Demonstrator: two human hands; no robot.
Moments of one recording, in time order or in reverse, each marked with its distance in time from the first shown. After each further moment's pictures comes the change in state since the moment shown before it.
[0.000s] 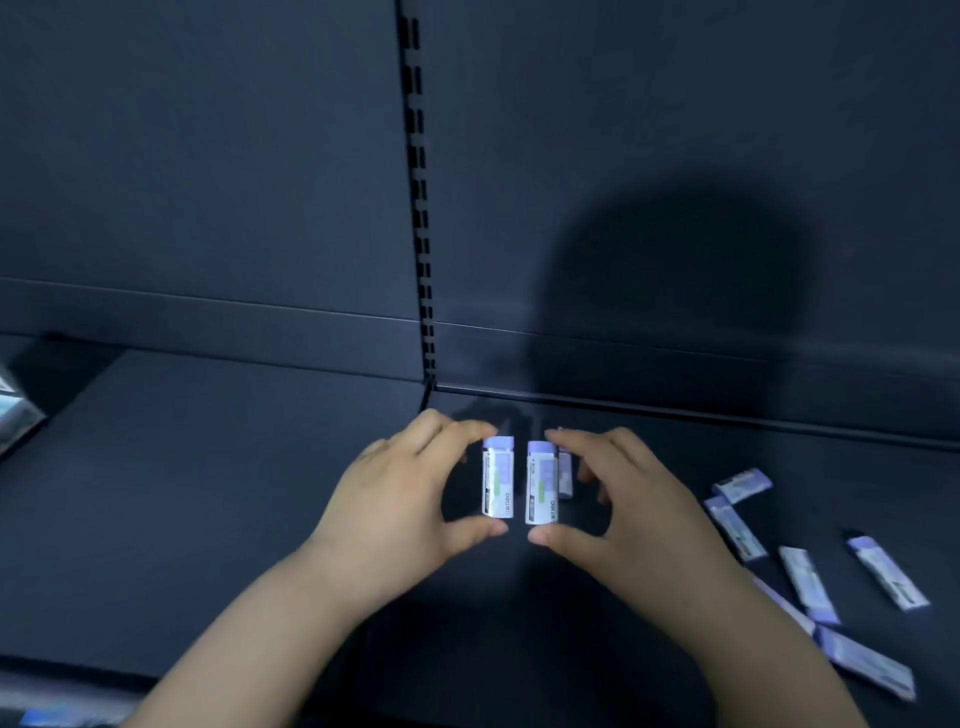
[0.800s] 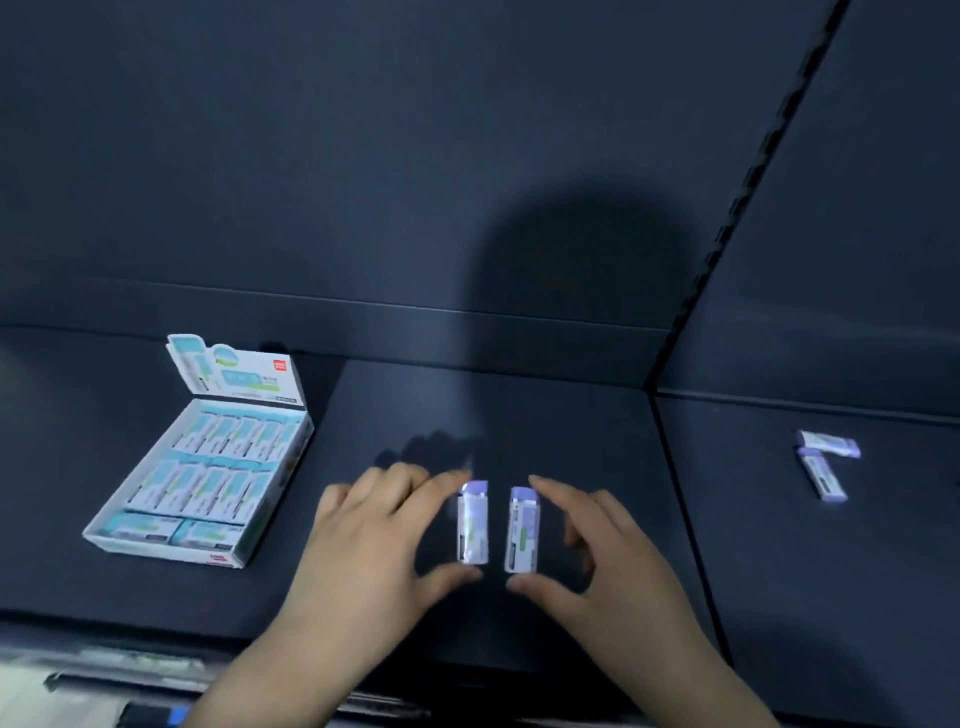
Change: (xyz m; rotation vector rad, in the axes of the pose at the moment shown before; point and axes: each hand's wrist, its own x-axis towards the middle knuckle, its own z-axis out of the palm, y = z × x) left_hand -0.131 -0.222 -0.125 0.203 0.058 -0.051; right_hand 0.036 -0.224 0.179 0.120 -0.069 0.114
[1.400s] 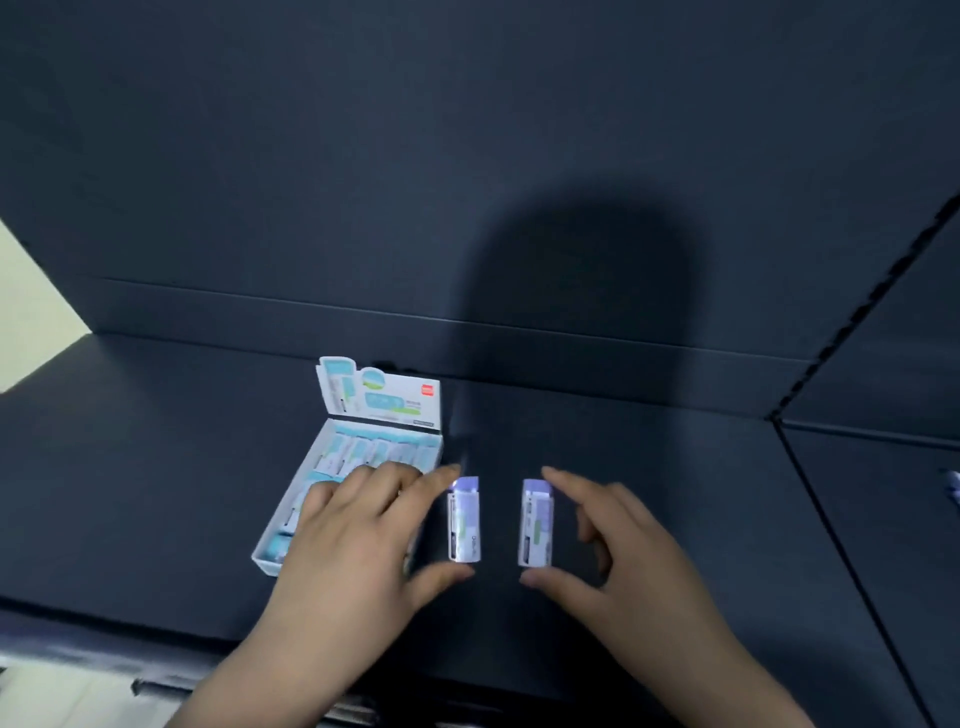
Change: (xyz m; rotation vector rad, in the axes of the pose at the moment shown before) left_hand -0.022 -0.120 -0.049 0.060 0.071 0.003; right_hand 0.052 -0.086 0.064 -0.003 0.028 -0.101
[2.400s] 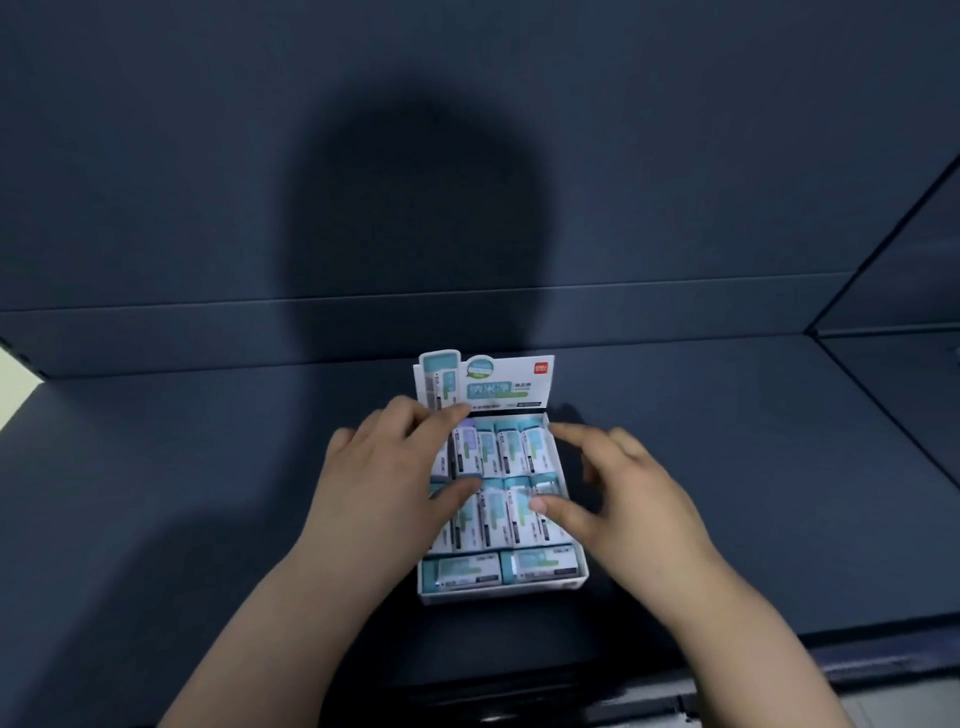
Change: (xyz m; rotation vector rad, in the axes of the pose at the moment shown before) left_hand 0.033 -0.136 -0.004 -0.109 -0.147 0.098; right_hand 0.060 -0.086 0.099 -0.139 0.142 0.330
